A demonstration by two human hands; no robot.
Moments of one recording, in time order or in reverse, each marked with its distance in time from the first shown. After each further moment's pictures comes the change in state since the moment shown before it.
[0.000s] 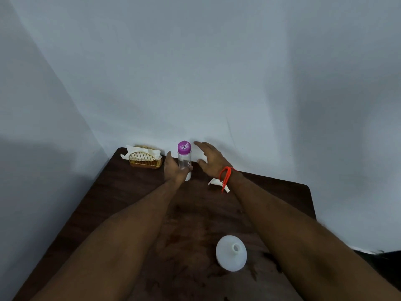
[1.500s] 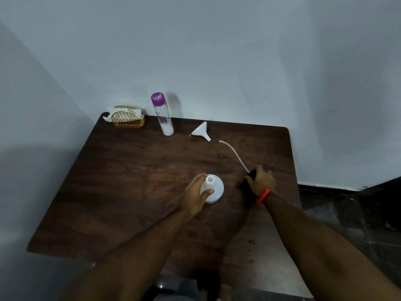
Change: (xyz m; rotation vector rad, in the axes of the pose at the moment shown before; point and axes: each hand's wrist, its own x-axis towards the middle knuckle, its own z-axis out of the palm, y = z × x) left_hand -0.235 -0.110 0.080 0.202 -0.386 0.318; right_hand -0.292 0.151 0.013 -0.182 0.110 0.741
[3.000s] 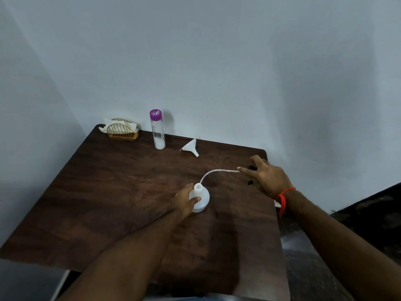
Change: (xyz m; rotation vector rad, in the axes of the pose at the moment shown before) left_hand 0.007 -0.007 0.007 0.006 -0.045 -0.111; right_hand -0.067 -0.024 -0.152 -0.695 0.186 -0.739
